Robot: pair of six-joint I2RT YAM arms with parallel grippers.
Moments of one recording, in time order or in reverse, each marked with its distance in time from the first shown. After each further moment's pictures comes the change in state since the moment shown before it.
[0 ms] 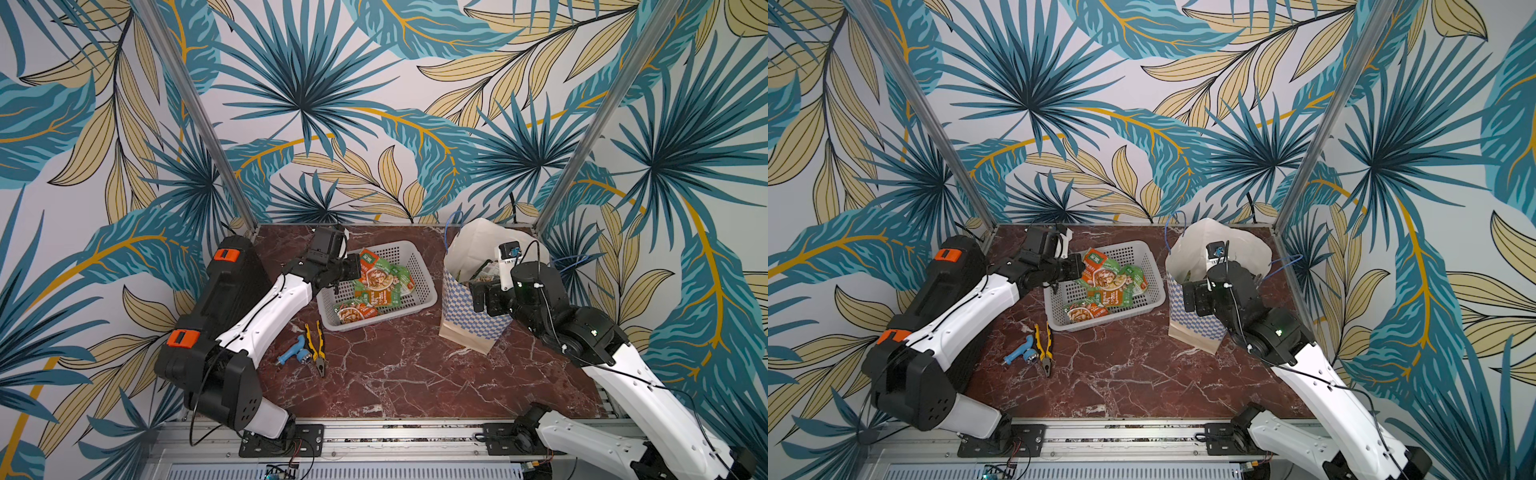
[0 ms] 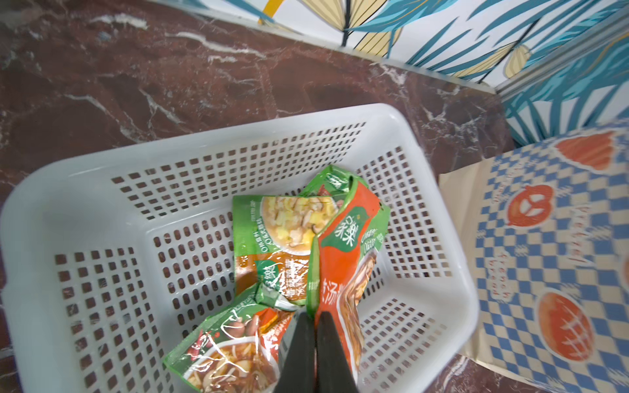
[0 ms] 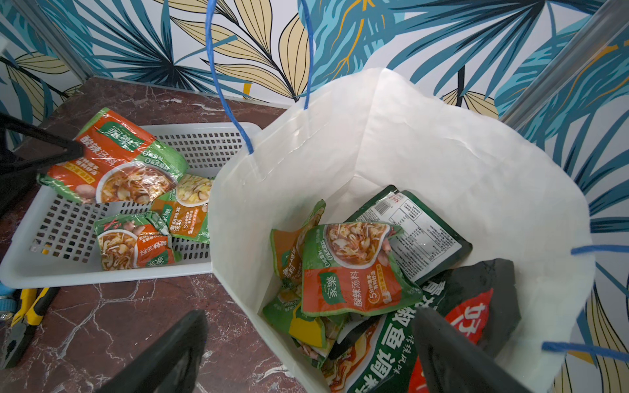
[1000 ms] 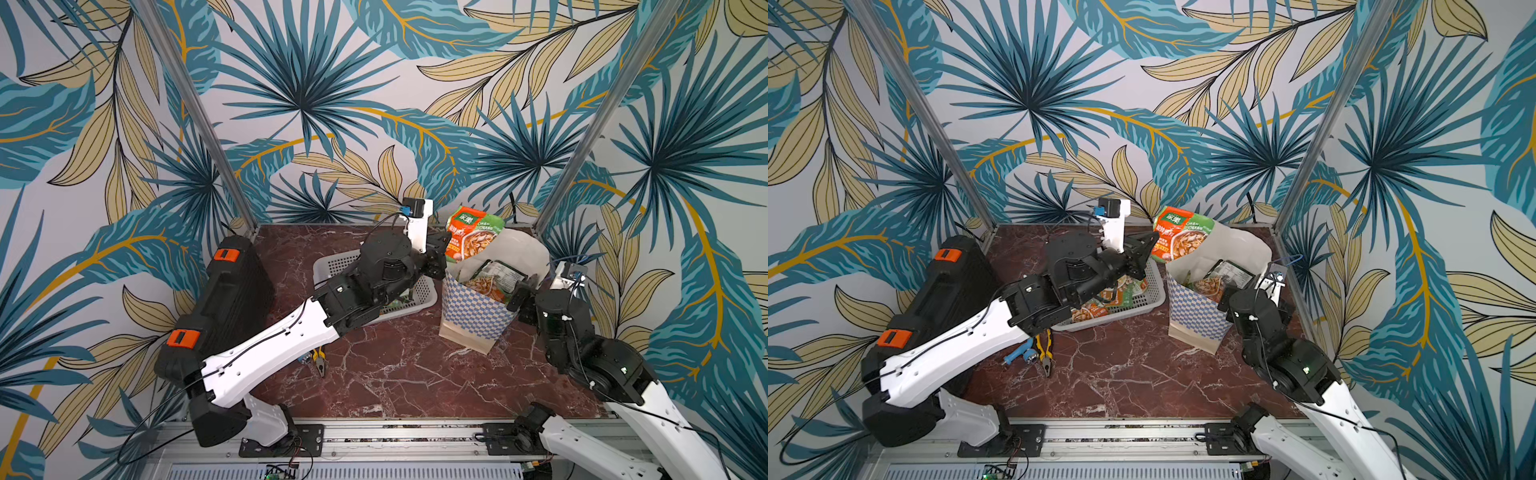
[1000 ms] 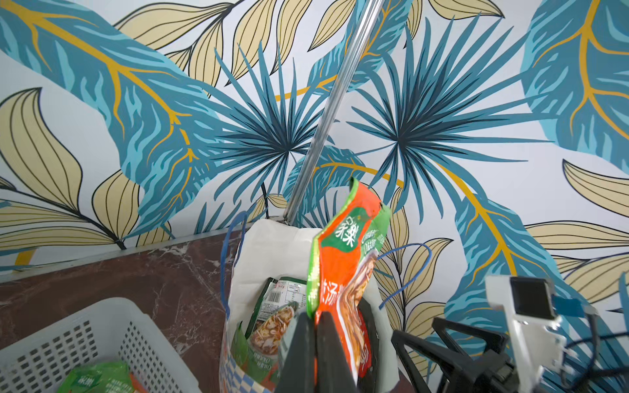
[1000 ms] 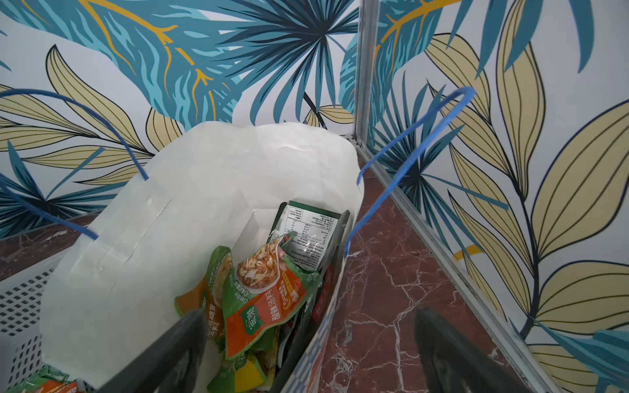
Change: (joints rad) left arm -0.620 0.038 0.364 0.332 -0.384 0.047; right arm 0.000 -0.223 -0.140 -0.044 0.429 0.328
